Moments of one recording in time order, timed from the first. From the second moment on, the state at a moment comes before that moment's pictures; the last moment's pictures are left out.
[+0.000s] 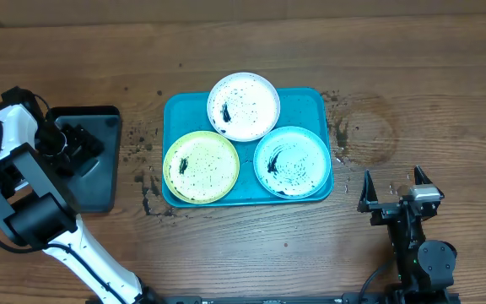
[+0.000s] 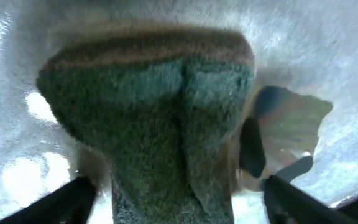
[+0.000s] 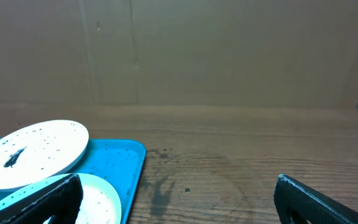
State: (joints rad) left arm 0.56 2.21 1.67 -1.08 0.11 -0.29; right arm 0.10 0.01 0.02 -0.03 0.03 0.02
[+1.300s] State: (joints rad) left arm 0.54 2.22 1.68 -0.86 -0.04 -0.29; right arm 0.10 0.01 0.02 -0.03 0.03 0.02
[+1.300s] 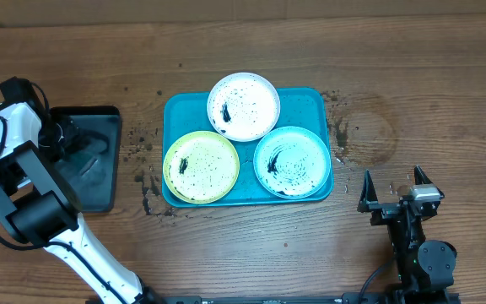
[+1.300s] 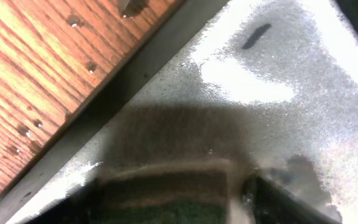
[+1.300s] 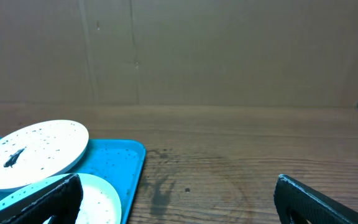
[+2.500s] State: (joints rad) left arm 0.55 2.23 1.67 -1.11 0.13 -0.29; right arm 0.10 0.01 0.02 -0.03 0.03 0.02
